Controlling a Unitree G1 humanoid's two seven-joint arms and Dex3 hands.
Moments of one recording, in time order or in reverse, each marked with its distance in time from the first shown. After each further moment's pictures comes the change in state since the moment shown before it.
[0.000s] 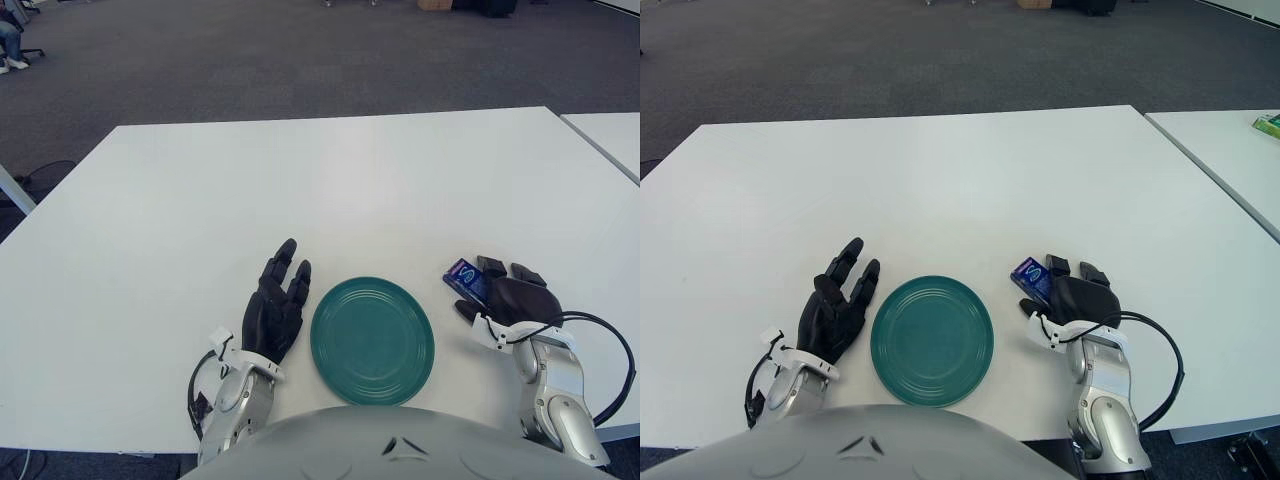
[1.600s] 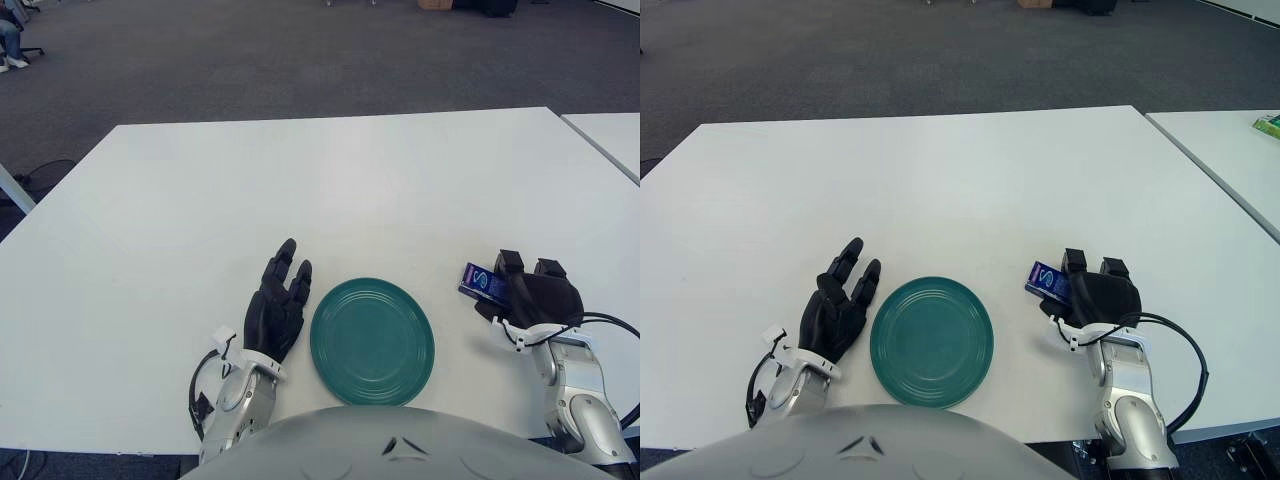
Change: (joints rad) left arm 0.003 0.000 -0.015 -0.018 0.022 0.006 0.028; right arm 0.000 -0.085 -0.068 0.078 -0.009 -0.084 -0.157
